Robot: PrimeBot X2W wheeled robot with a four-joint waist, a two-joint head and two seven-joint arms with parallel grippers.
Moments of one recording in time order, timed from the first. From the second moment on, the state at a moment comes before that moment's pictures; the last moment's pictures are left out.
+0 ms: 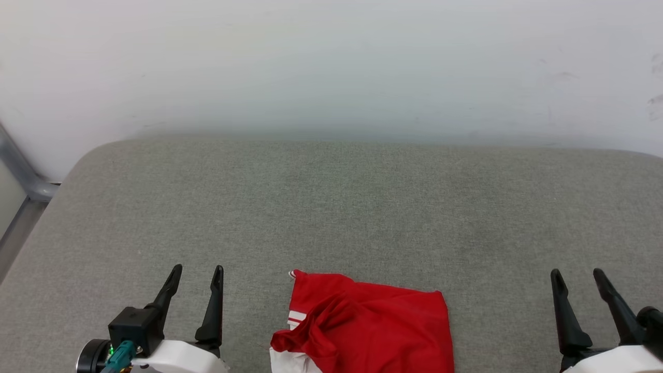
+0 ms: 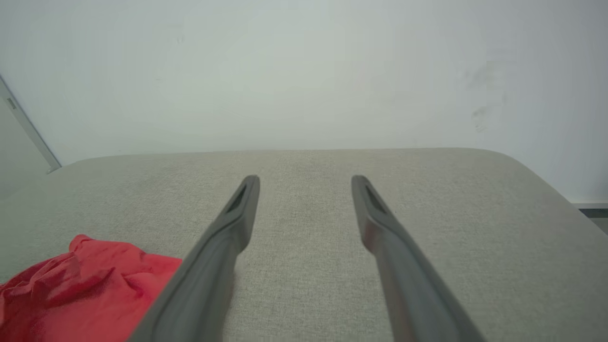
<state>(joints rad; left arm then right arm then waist) 0.00 0.43 -0.41 0.01 -0.55 0.23 -0.26 0.18 -0.05 -0.13 -0.19 0.17 0.13 0.03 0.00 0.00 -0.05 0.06</state>
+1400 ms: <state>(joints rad) -0.14 0.29 -0.29 0.08 -0.42 0.05 -0.26 -0.02 -0.06 0.03 0.22 0.69 0.13 0.69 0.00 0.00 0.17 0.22</state>
